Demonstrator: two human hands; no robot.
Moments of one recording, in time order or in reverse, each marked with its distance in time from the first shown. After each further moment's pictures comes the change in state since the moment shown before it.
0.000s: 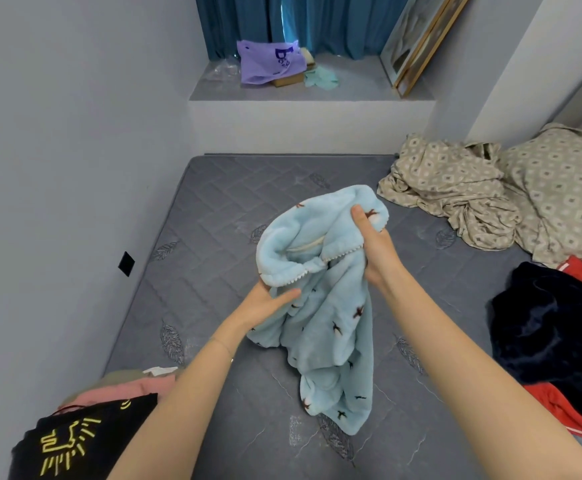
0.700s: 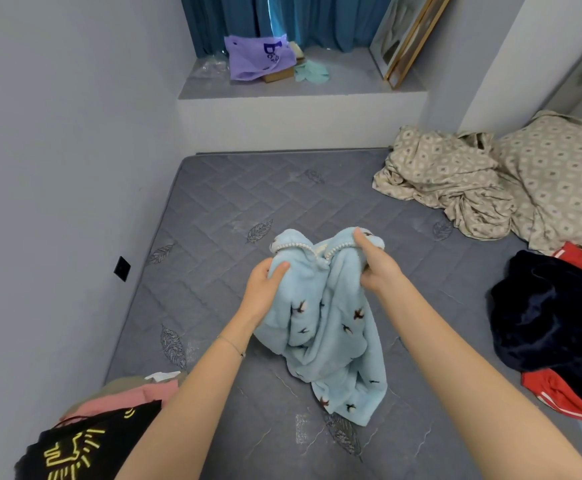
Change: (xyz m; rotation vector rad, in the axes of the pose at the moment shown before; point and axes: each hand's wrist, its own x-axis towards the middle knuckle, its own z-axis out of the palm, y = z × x) left_hand 0.012 0.021 0.006 -0.120 0.305 -0.004; right_hand 0.014 0.026 -0.013 0.119 0.234 0.384
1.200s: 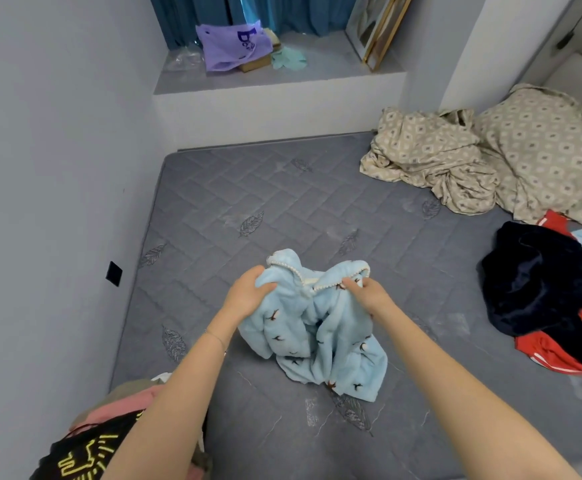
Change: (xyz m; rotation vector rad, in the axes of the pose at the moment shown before) left_hand 0.007 -0.029 -0.047 0.617 -0.213 -0.036; right_hand 0.005 0.081 -0.044 -1.002 0.116 -0.125
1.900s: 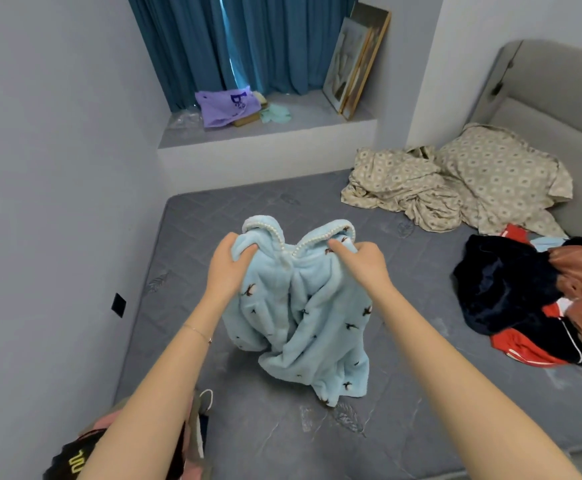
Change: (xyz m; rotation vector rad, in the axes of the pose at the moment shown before) left_hand -0.103 0.094 -0.039 -0.250 0.434 0.229; right_hand -0.133 -0.033 -0.058 0.250 0.306 -0.340
